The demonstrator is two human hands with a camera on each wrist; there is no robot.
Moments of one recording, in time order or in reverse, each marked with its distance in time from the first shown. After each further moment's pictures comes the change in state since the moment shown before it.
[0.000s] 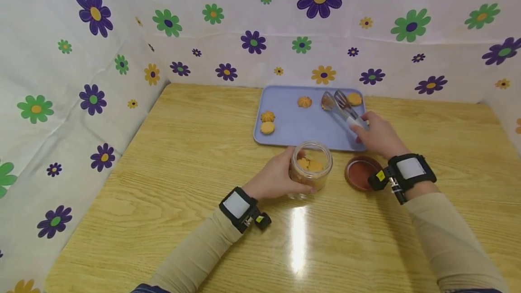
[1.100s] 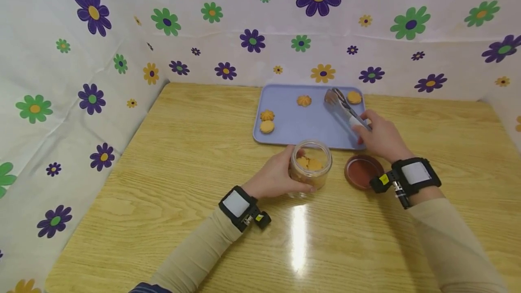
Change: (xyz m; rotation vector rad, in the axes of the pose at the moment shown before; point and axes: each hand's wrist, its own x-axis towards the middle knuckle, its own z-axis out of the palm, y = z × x) left_hand 0.000 0.002 0.000 0.004 0.003 0.006; right_hand -0.015 0.001 0.000 -0.007 0.074 -0.076
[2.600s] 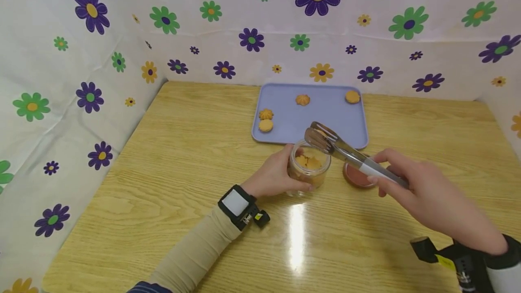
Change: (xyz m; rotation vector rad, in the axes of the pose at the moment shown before) left_hand 0.000 0.000 0.000 -0.032 -0.010 0.000; right_hand -0.146 -0.034 -0.027 -0.163 0.031 -0.294
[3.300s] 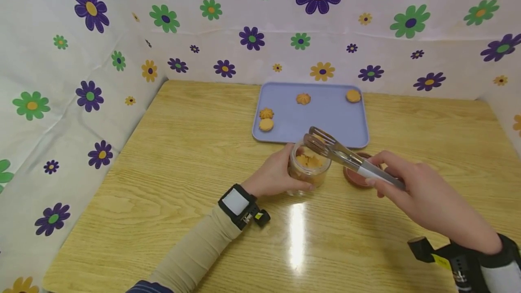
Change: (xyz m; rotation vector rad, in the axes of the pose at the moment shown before) left_hand -0.001 0.000 -0.001 0.017 -0.007 -0.002; right_hand 0.002 0.000 0.004 -0.022 -0.059 0.032
